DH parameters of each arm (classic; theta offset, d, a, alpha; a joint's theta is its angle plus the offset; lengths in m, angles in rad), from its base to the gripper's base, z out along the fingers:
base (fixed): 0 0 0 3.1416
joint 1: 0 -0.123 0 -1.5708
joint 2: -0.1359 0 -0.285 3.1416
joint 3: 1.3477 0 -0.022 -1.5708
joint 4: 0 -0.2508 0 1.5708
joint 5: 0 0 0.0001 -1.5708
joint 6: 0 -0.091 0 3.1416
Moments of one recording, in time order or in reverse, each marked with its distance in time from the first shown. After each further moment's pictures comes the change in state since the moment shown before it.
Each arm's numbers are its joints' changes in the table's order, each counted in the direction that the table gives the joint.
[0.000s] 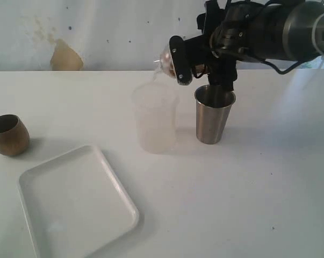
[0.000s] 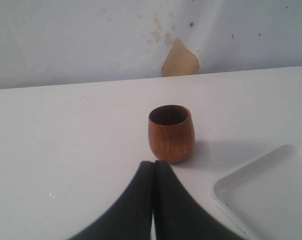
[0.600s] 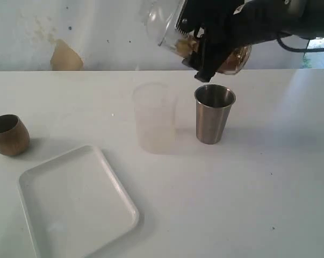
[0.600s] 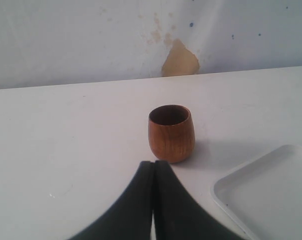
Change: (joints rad) left arm 0.000 0.000 0.000 0.000 0.000 0.000; right arm 0.115 0.164 0.084 -1.437 -0.148 0.789
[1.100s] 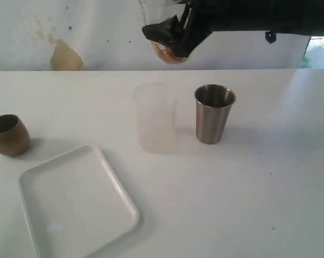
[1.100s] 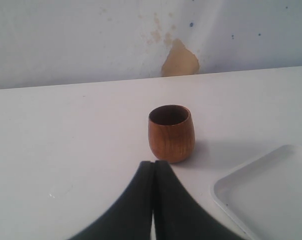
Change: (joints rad) left arm 0.000 0.000 0.000 0.000 0.000 0.000; right arm 0.081 0.027 0.018 -1.144 0.388 0.783
